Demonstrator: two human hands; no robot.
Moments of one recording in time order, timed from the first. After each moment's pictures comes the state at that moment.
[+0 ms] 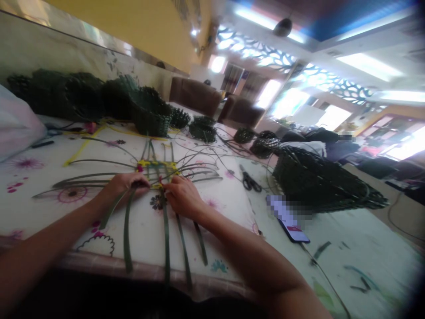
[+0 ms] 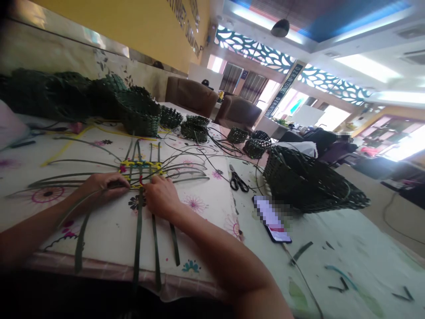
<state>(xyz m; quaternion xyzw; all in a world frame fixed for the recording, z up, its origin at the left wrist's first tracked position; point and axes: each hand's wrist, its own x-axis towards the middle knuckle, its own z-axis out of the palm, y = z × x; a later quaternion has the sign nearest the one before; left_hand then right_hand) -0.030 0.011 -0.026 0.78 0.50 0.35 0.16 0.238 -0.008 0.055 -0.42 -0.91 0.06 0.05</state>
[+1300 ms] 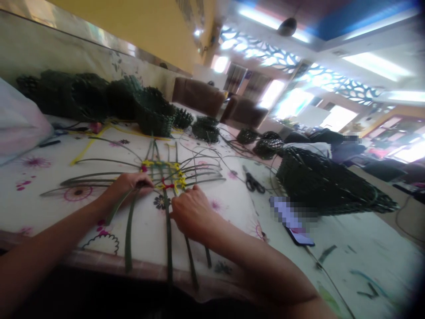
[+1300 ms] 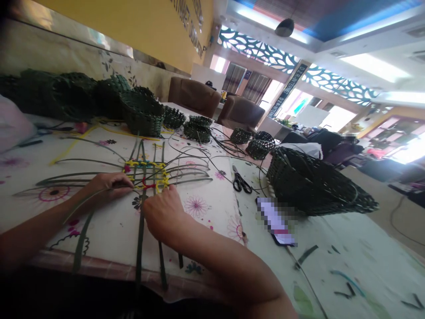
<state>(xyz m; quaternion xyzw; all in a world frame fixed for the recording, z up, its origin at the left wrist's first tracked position) -0.025 0.007 -0.014 0.78 0.49 0.35 0.18 0.234 -0.059 0.100 -0.39 -0.91 0.01 -0.10</state>
